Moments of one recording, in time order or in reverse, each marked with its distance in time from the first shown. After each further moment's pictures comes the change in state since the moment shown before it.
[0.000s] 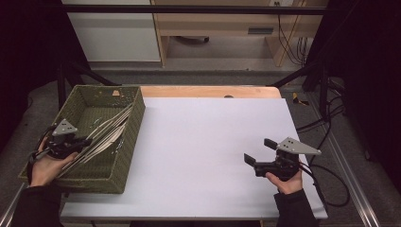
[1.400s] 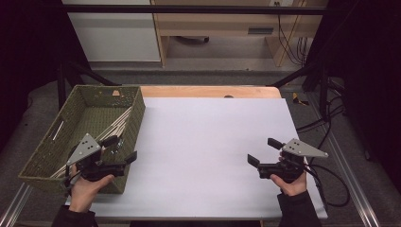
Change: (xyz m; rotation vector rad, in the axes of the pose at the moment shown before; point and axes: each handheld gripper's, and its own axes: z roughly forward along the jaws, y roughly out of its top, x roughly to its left) left arm -0.135 0.031 -0.028 -0.500 -0.199 -0.103; right arm -0.001 0.002 -0.012 -0.047 0.009 -0.021
